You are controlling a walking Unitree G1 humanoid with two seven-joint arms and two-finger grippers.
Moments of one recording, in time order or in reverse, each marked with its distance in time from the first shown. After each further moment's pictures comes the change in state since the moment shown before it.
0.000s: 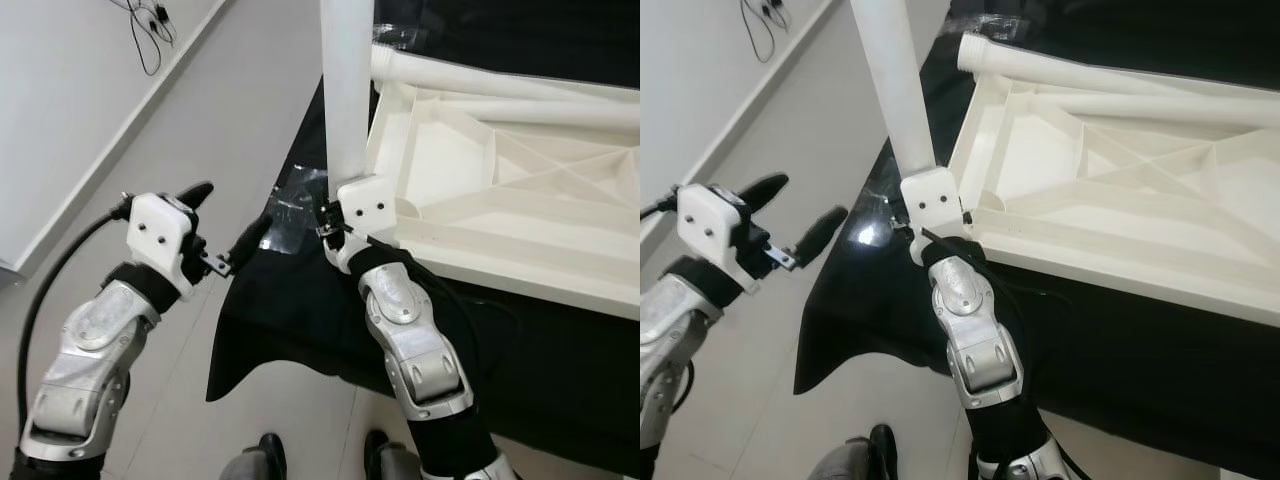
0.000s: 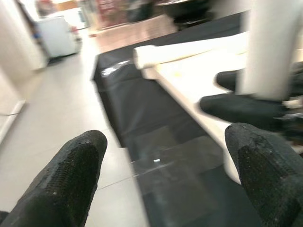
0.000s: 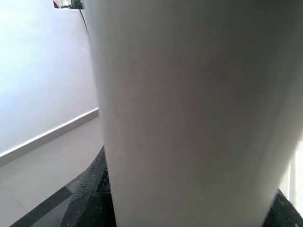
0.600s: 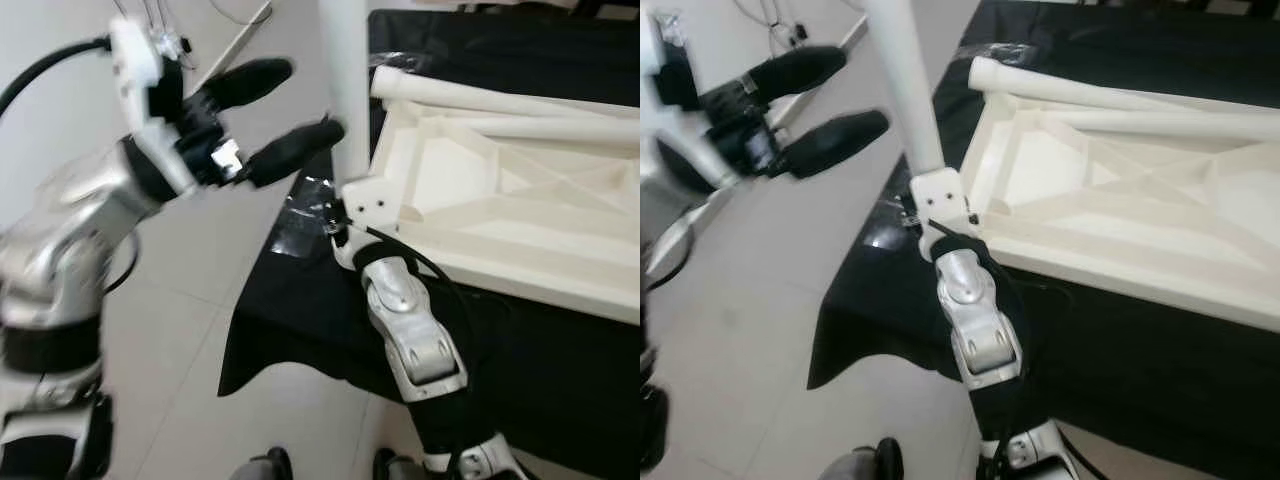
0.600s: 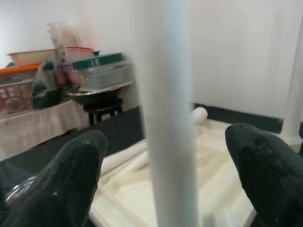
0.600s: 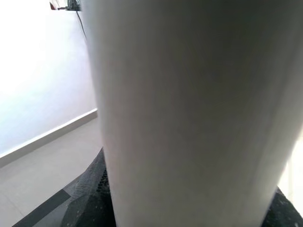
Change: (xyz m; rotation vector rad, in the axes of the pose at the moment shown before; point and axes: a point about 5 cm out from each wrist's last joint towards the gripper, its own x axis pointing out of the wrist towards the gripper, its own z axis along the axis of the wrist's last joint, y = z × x) left arm 0.085 0.020 0.106 -0.149 -0.291 -0.467; right arm 0.011 -0.003 -0.010 0.006 0.029 -0.023
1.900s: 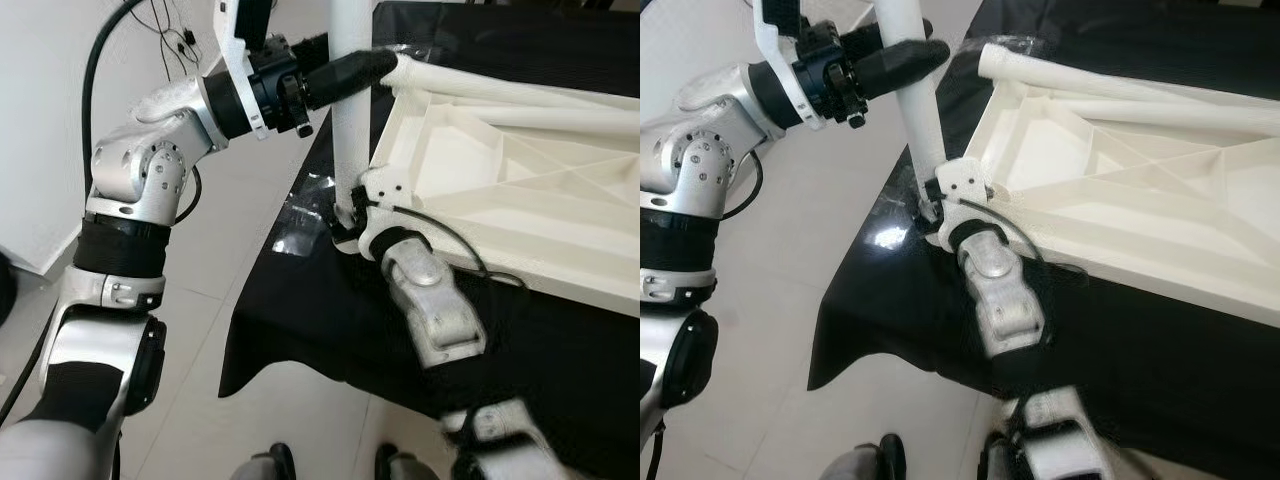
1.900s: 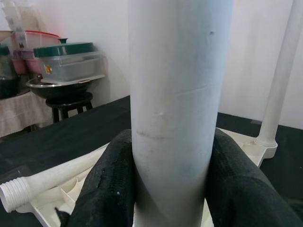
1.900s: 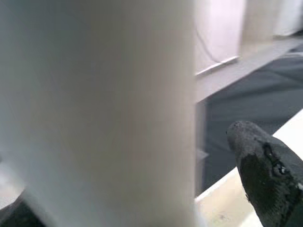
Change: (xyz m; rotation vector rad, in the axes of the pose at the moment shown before) left arm 0.051 0.010 -0.020 -0.108 0.036 -0.192; right arm 0.028 -0.043 0.005 0.076 -0.003 0.334
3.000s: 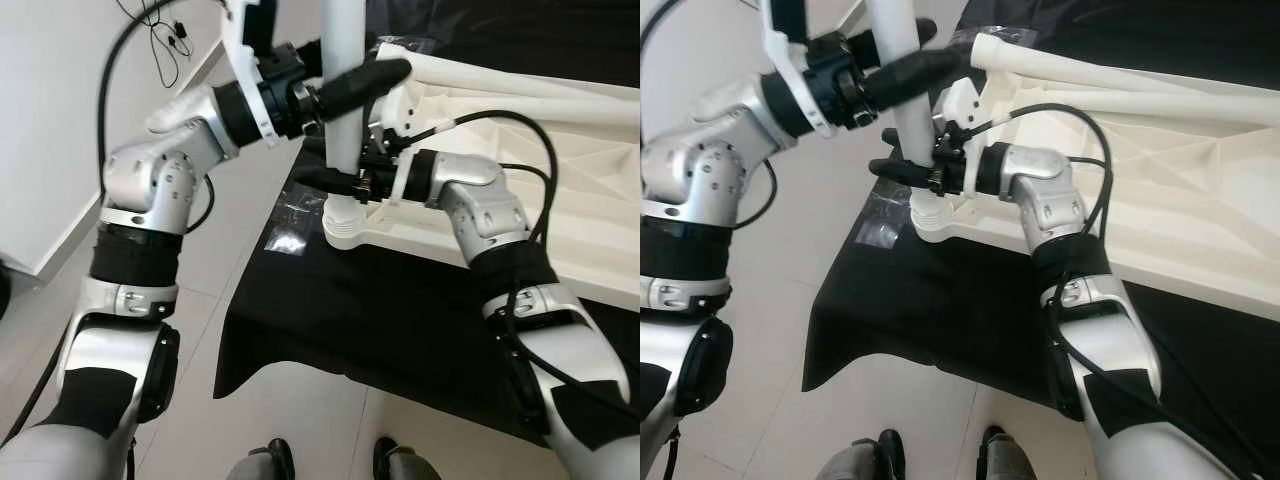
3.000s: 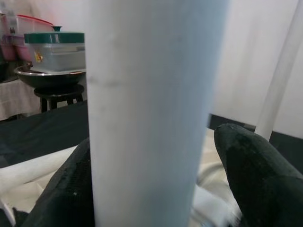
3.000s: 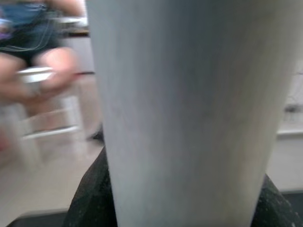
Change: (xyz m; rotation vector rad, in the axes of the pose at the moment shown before) left arm 0.004 -0.001 -0.017 -0.059 0.007 0.068; right arm 0.021 0.004 0.038 -0.057 -0.075 0.363
